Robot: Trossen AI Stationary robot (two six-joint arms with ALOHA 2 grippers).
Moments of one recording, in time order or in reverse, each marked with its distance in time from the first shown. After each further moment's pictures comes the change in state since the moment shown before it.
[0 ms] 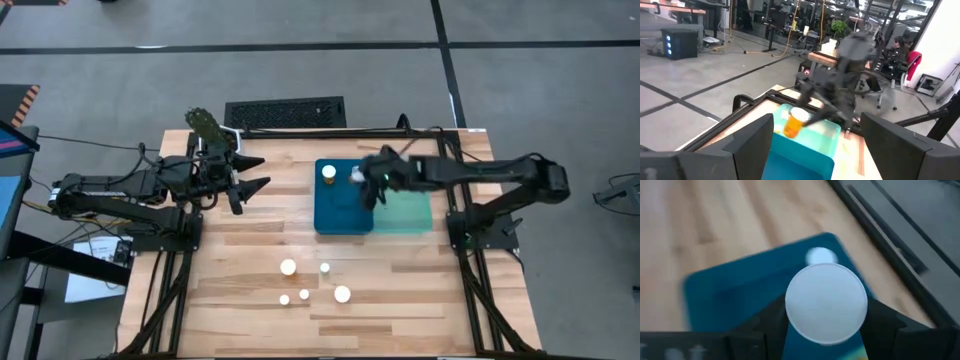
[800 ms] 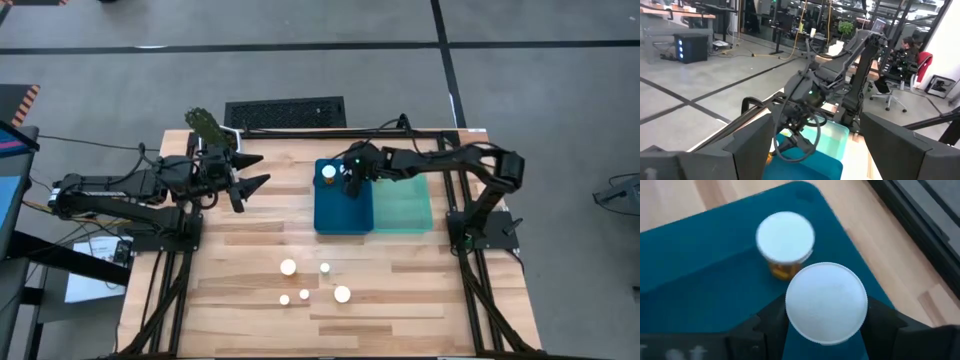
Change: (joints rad) left arm 0.002 0.000 0.000 0.001 -0.036 0.018; right arm -0.228 0.359 -0.022 0.270 -0.160 -0.095
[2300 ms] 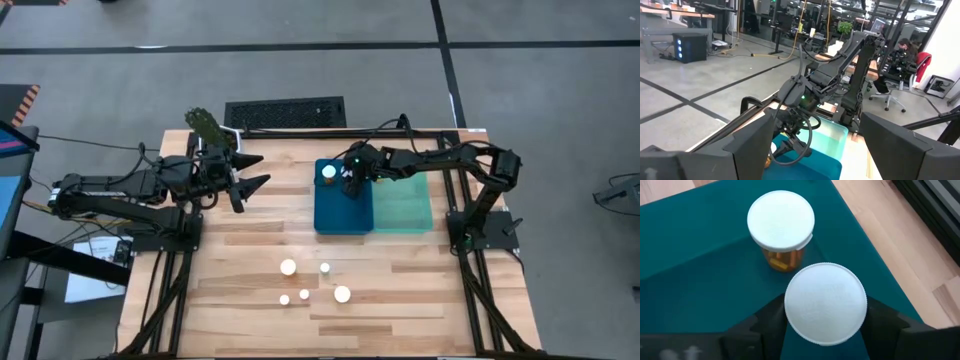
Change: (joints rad) left arm 0.000 0.000 0.000 0.000 0.001 -0.003; right arm -0.026 0.035 -0.018 0.023 -0.049 -0.008
